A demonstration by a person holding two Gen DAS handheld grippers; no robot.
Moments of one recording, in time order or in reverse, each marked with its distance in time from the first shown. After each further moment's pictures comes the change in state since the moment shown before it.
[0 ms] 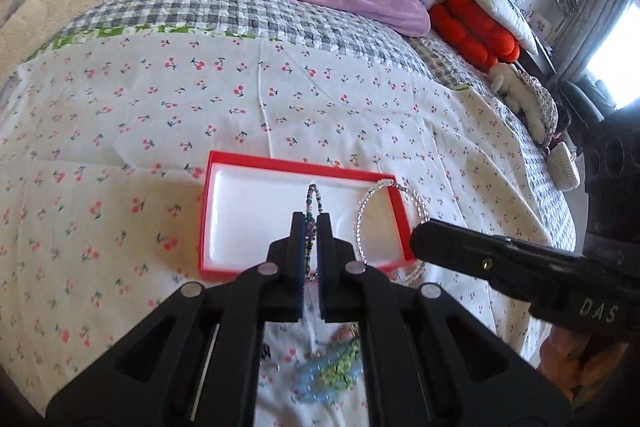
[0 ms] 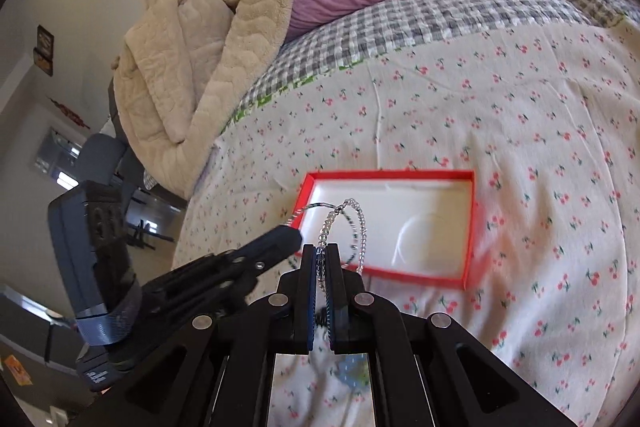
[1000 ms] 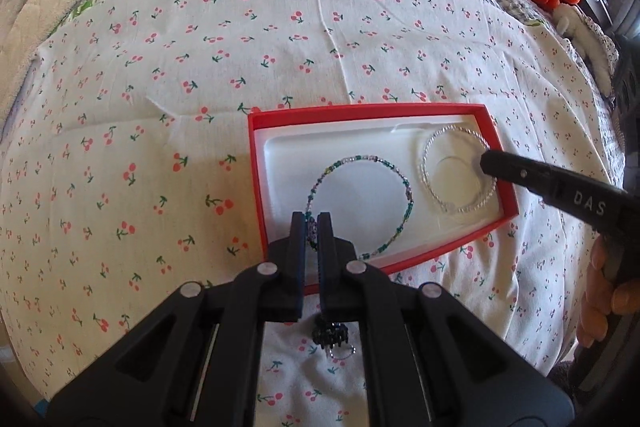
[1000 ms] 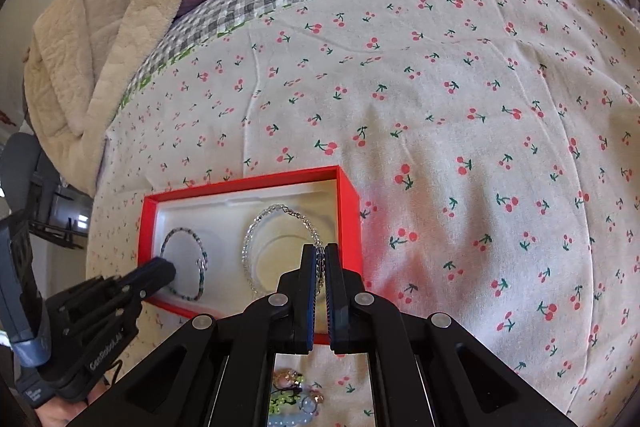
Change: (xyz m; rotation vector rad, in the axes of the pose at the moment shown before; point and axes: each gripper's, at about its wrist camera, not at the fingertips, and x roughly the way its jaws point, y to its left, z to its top) left arm 0.039 0.019 -0.016 0.044 0.231 0.238; right arm 0.051 -0.070 0.015 0.059 0.120 -0.281
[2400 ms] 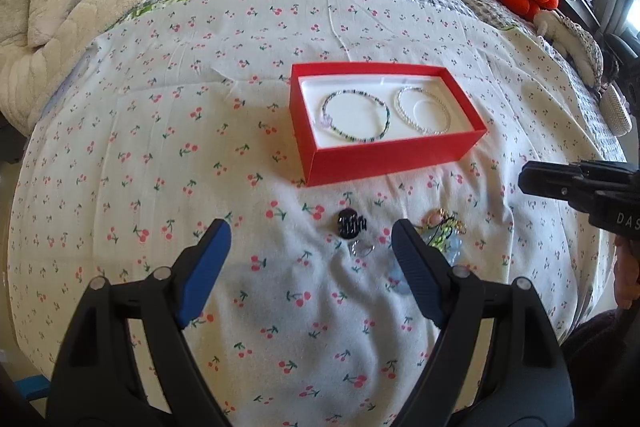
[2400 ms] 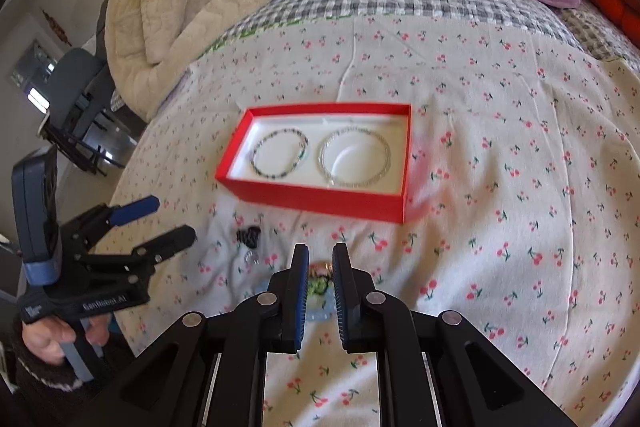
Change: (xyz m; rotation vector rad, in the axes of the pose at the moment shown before) left arm -0.062 0.012 -0.094 0.005 -0.159 0.040; right arm -0.073 0.029 -0.093 -0.294 -0.021 0.080
